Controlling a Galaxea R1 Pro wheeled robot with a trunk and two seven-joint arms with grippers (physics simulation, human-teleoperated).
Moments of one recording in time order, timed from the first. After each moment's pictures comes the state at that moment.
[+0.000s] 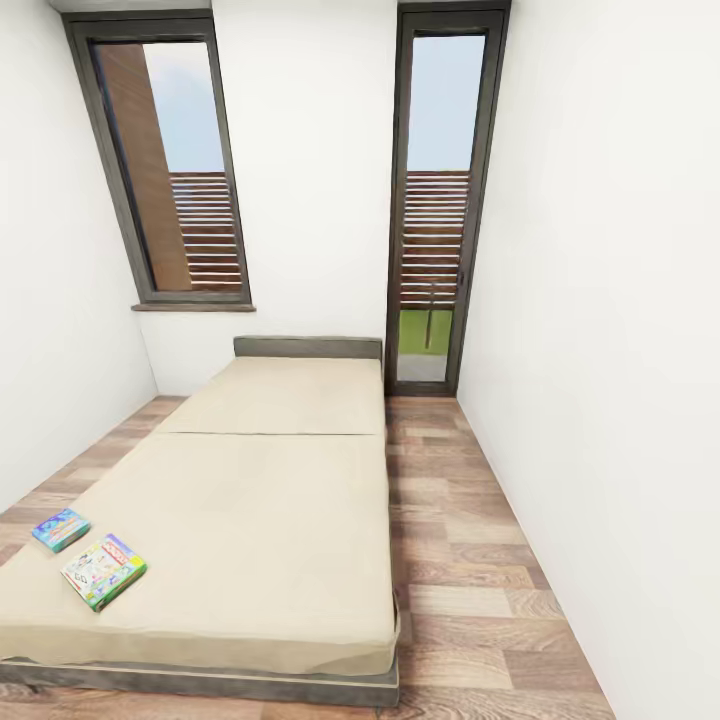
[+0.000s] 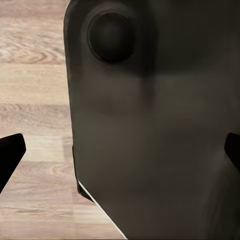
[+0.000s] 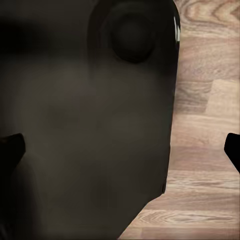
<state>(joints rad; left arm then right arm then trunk) 0.00 0.00 0.00 0.00 0.00 0.00 0.00 0.00 0.00 0.00 0.00 0.00 0.00 0.00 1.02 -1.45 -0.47</state>
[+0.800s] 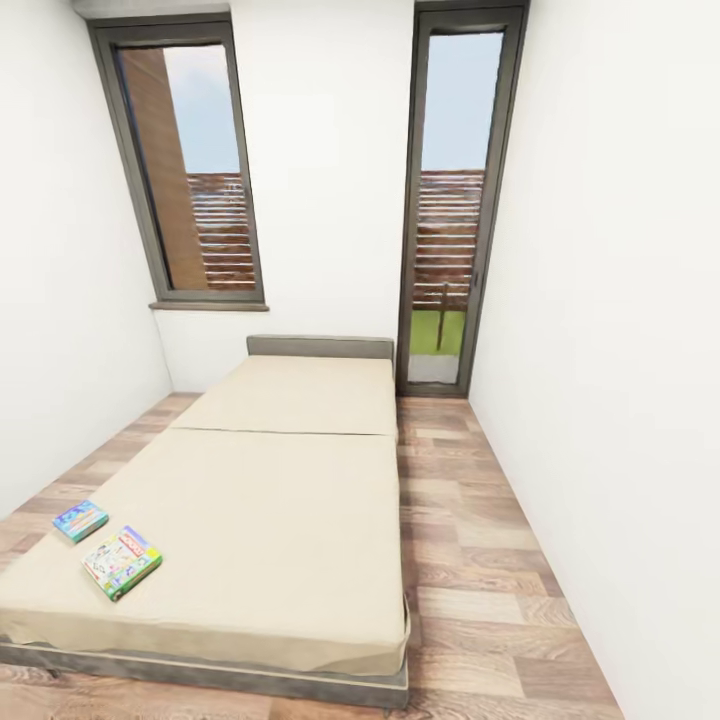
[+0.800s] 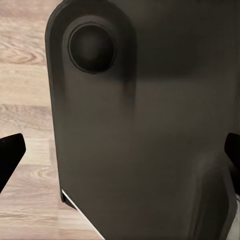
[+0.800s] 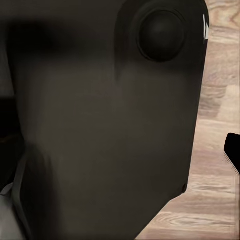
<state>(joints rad) 0.00 -0.02 0.00 0.00 0.01 -0.03 0.00 0.00 0.03 0.00 0.00 0.00 0.00 -0.01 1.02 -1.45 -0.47</state>
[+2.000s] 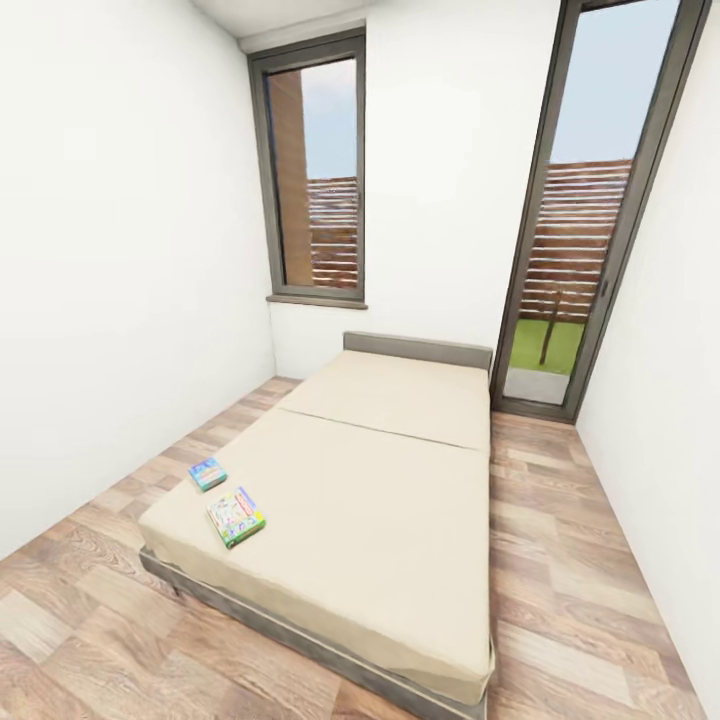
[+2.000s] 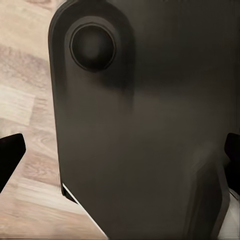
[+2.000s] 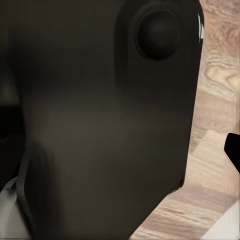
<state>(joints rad) 0.00 -0.02 0.01 0.00 0.01 -0.03 0.00 0.00 0.03 0.00 0.00 0.00 0.00 -0.01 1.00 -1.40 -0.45</state>
